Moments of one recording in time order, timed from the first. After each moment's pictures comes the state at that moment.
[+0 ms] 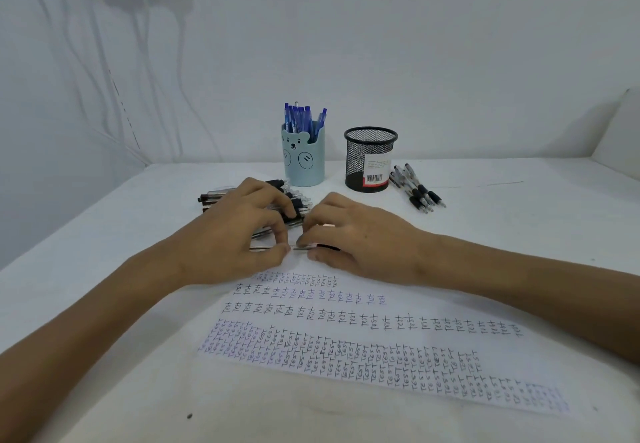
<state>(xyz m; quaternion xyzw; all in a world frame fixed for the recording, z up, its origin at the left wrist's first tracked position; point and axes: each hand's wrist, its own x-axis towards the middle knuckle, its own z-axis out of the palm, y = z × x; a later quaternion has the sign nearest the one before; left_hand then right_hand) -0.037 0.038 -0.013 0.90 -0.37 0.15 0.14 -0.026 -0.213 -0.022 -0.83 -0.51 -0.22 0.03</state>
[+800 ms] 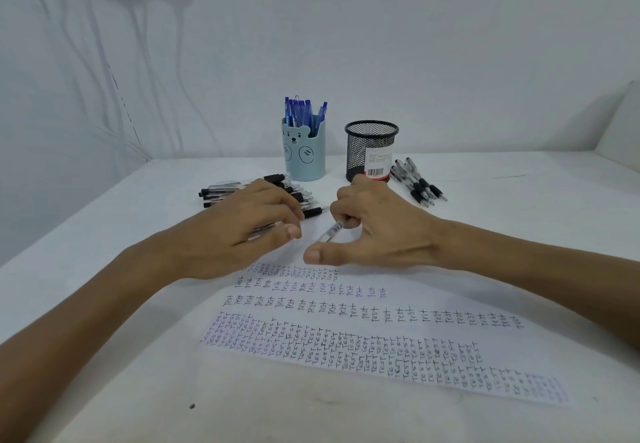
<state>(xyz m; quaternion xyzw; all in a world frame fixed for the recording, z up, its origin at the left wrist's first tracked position) -0.043 0.039 -0.006 0.89 -0.42 0.09 0.16 -0.043 -0.220 -0.006 -0.90 -0.38 -0.14 0.18</state>
